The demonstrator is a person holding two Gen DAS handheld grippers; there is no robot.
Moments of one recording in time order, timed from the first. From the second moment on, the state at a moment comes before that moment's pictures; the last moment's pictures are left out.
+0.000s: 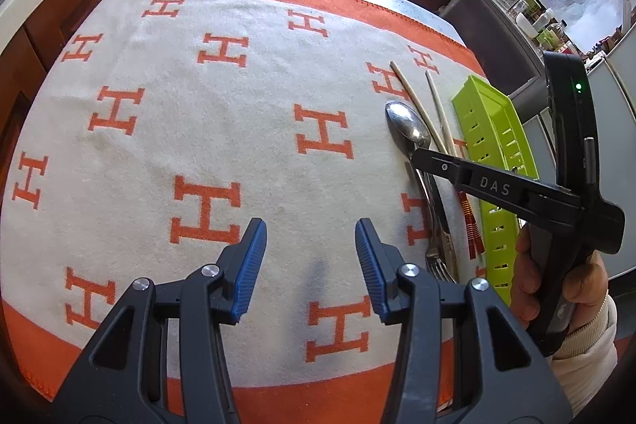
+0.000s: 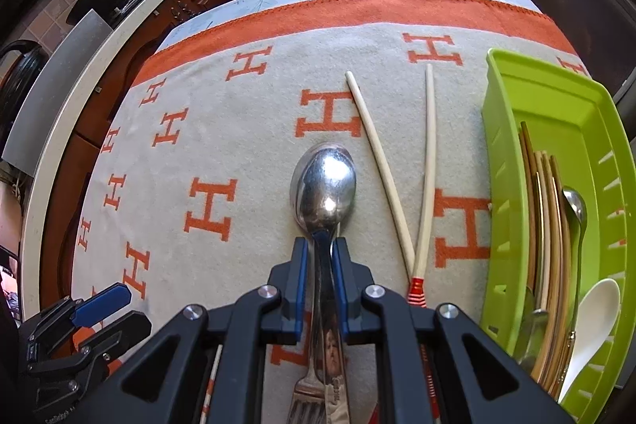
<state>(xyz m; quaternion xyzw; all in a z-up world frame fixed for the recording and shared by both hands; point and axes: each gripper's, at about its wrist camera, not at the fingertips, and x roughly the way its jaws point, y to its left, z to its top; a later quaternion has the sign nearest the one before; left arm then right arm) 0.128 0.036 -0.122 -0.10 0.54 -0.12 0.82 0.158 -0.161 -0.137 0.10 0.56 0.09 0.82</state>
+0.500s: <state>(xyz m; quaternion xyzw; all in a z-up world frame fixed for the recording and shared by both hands) 0.126 0.033 -0.127 -0.10 0.55 -0.13 0.82 0.159 -0.147 -0.137 0.07 0.56 0.13 0.82</state>
